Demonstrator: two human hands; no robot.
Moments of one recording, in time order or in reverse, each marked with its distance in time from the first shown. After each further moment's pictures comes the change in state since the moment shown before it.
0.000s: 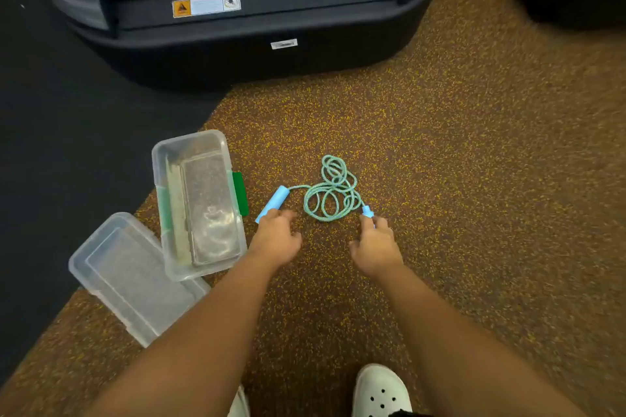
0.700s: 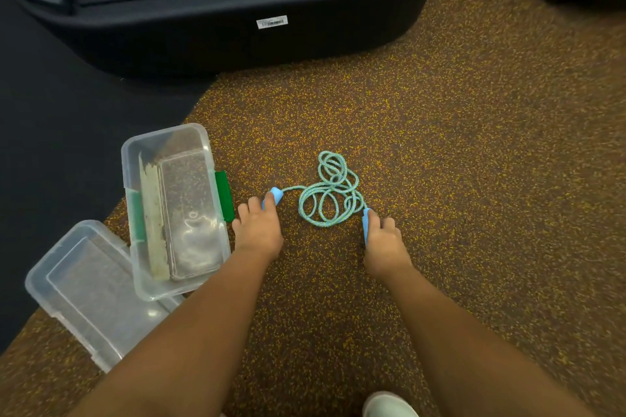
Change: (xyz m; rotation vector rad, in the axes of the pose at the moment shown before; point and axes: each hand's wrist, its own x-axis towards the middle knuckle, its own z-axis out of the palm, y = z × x) left_hand 0.067 -0.030 0.035 0.401 0.176 -0.082; right_hand 0.053 0.031 0.033 -0.101 0.014 0.018
